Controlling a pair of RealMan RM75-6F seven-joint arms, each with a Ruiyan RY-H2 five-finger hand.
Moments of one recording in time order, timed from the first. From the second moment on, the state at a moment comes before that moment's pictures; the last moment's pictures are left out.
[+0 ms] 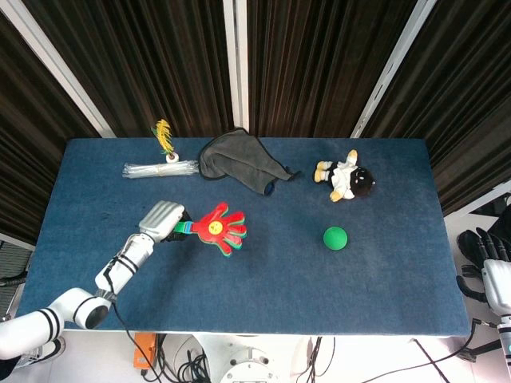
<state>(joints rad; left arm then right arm) -0.68 -1.48 -0.27 -1.37 1.38 0.80 -0.25 0.07 -1.03 0.07 -1.59 -1.34 1.33 0.02</state>
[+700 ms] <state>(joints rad) -0.63 -1.59 -0.28 -1.37 1.21 0.90 -0.42 0.08 -1.04 0.07 -1.58 -1.33 1.31 0.03</state>
